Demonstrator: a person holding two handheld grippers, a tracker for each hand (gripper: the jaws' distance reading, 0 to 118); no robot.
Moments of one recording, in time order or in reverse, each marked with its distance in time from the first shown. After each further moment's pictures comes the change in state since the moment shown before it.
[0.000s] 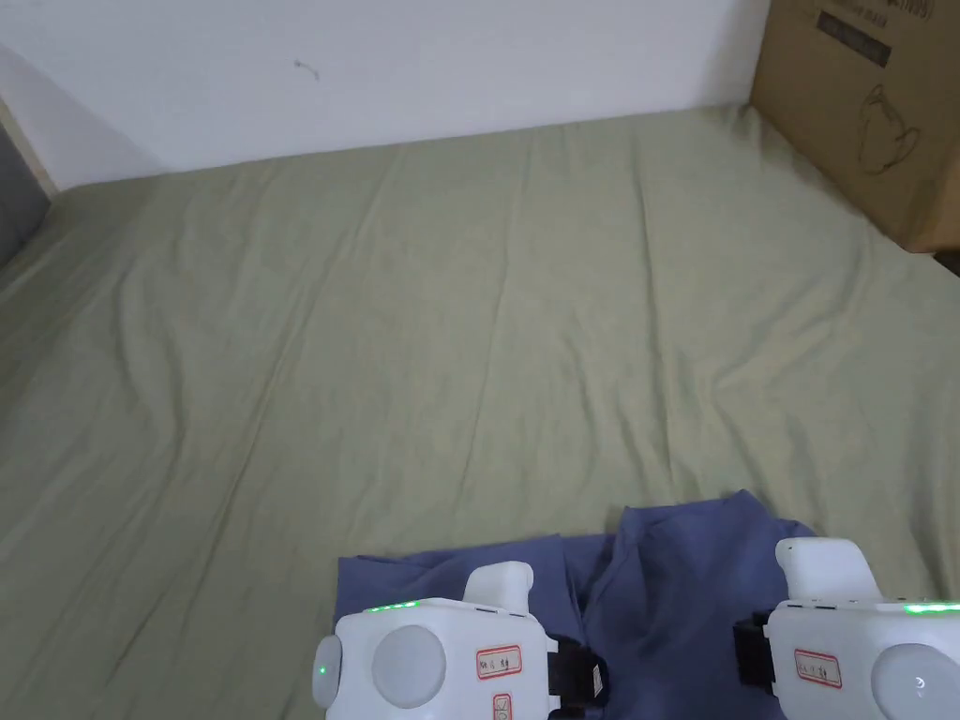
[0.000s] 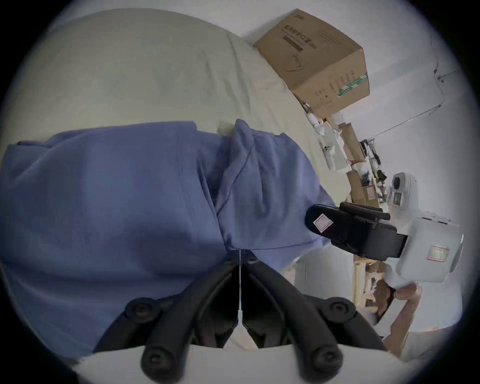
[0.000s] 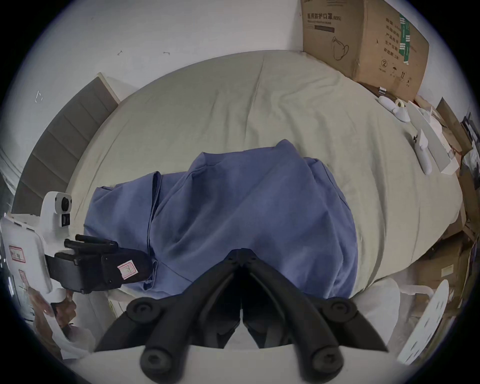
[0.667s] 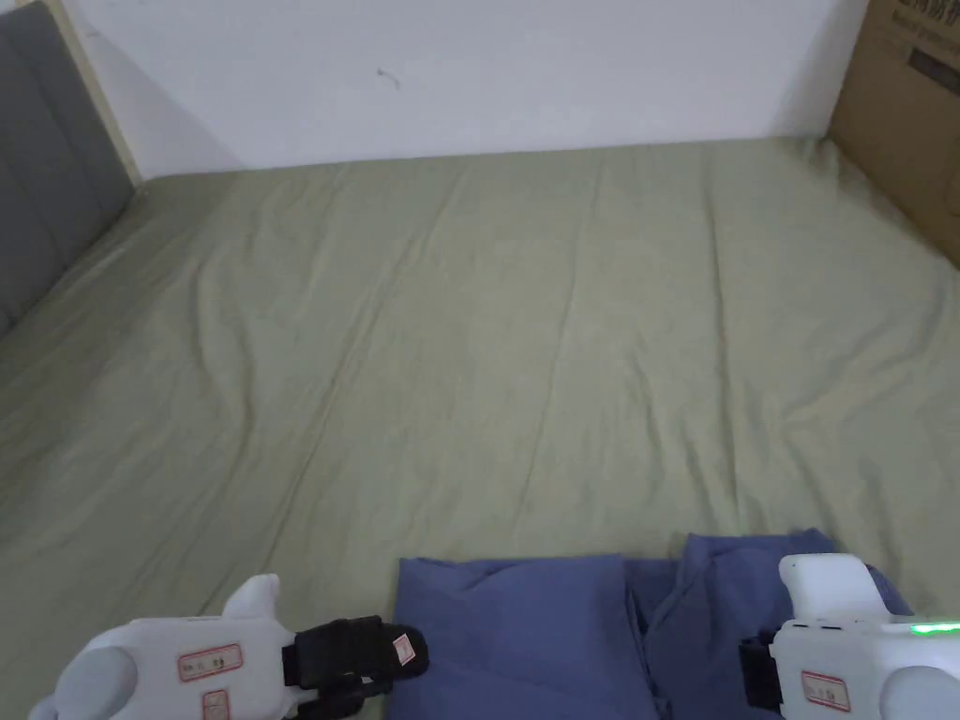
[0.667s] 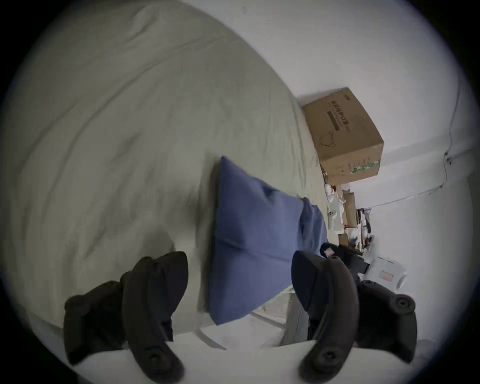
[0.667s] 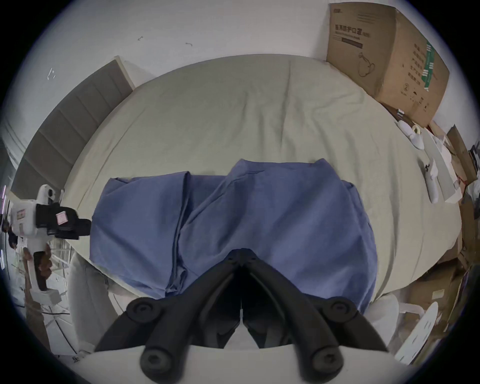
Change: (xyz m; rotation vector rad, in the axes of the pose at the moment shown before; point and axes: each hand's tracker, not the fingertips) left arm -0.162 -0.022 0.132 0.191 -0.041 0.363; right arm -0.050 0.013 -0.003 -0.007 0.018 0.129
